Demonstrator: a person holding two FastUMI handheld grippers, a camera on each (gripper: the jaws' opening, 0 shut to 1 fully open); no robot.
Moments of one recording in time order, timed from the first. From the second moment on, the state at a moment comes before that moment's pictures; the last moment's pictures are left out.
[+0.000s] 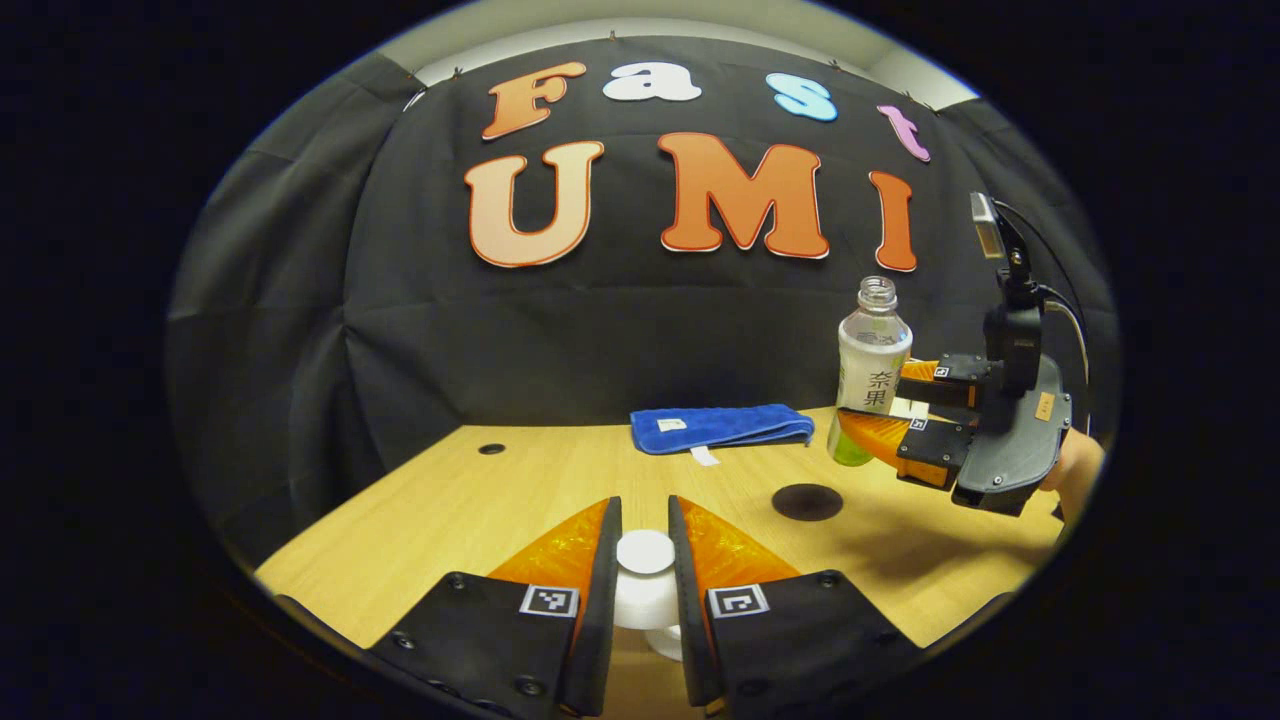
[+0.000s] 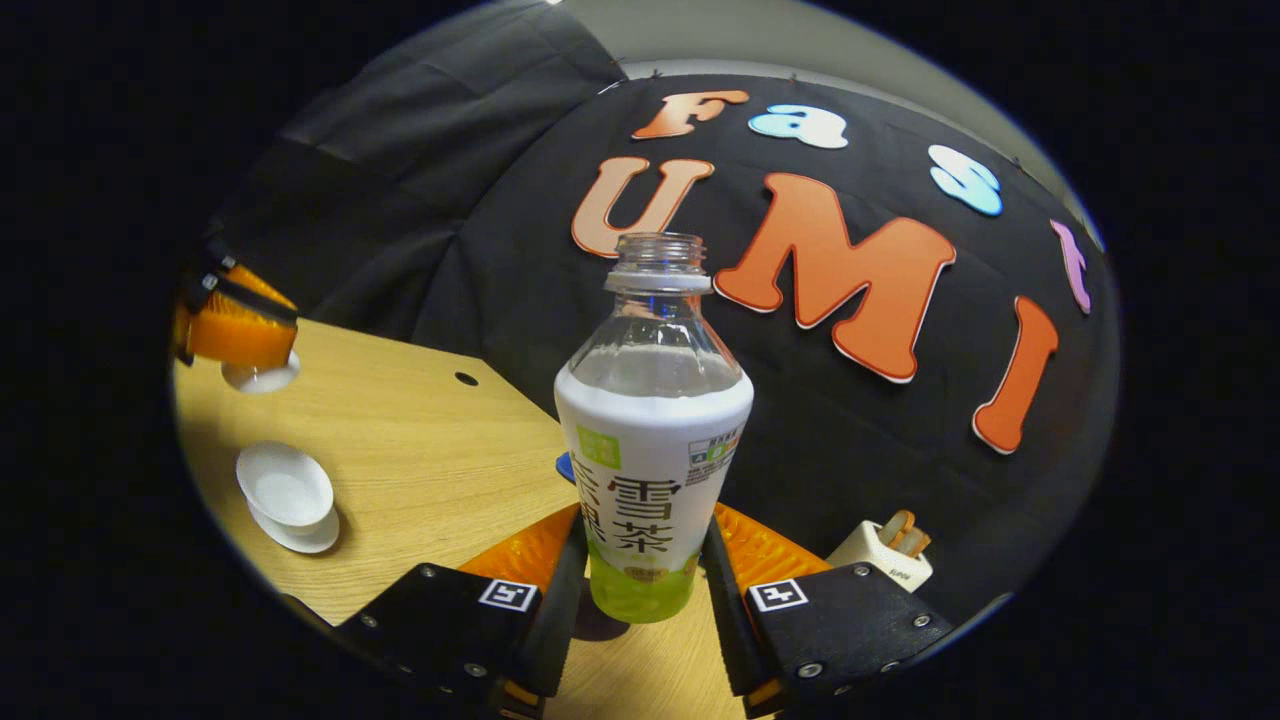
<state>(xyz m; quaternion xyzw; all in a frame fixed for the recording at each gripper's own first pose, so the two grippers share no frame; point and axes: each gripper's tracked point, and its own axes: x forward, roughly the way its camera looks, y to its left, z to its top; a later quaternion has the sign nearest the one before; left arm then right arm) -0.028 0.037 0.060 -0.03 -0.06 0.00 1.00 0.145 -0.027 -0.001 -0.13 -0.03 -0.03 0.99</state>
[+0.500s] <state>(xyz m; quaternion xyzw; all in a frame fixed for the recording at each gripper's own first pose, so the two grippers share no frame) -0.002 0.002 0.027 -0.02 -0.02 -0.02 1.00 0.132 -0.051 0.001 -0.06 -0.04 -0.04 1.00</state>
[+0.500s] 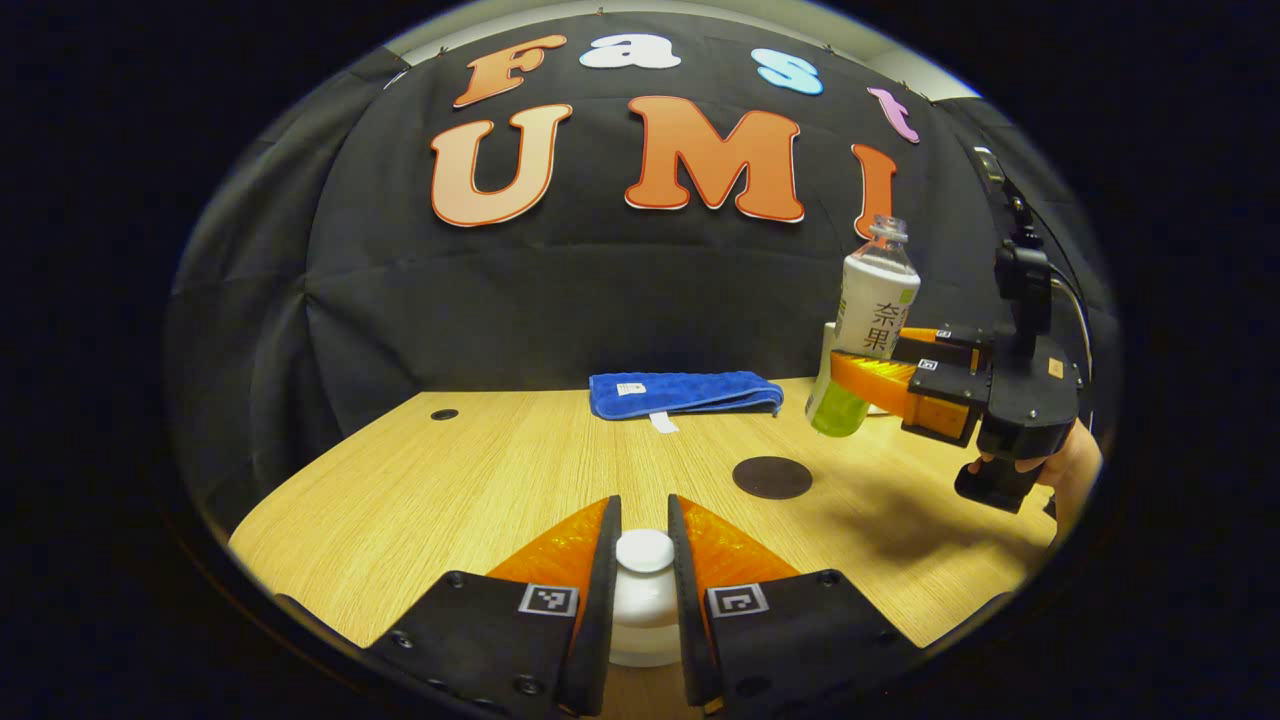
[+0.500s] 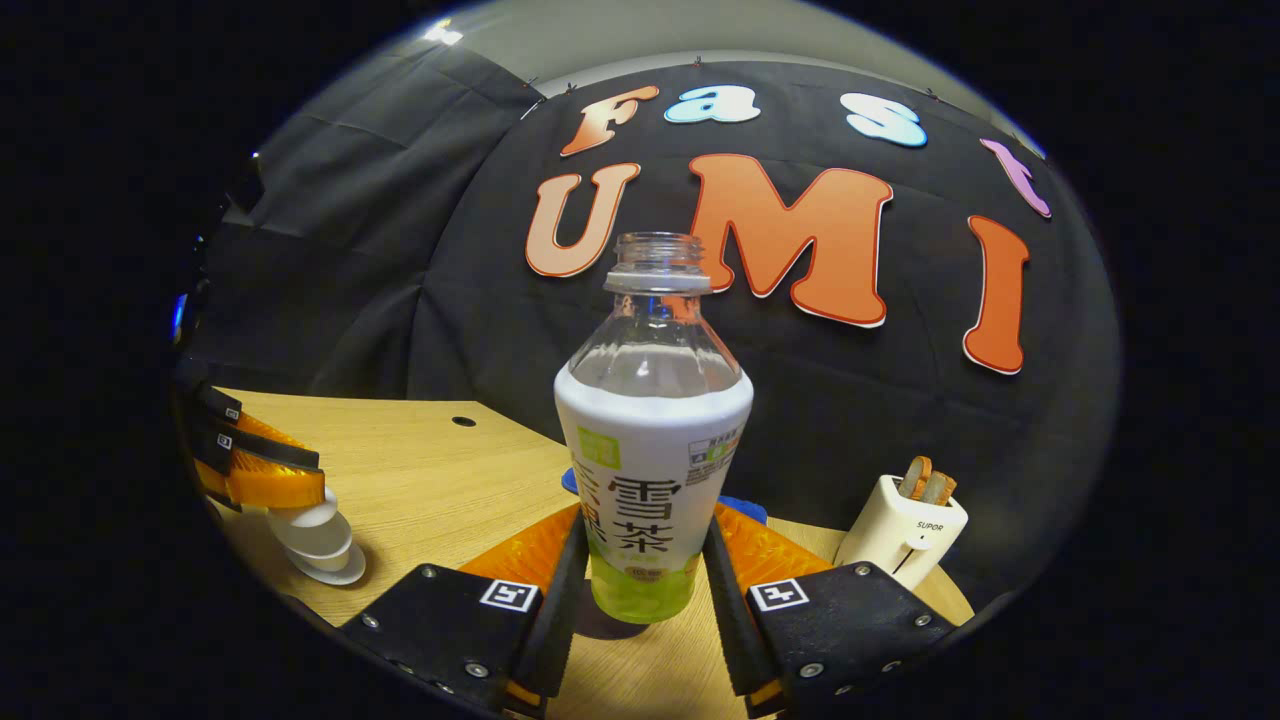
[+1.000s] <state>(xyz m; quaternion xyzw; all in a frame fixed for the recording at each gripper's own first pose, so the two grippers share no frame) 0.004 0.000 -0.001 -0.03 0.01 -0.01 1.00 0.135 -0.043 -0.005 -0.03 -0.03 -0.02 1.00</state>
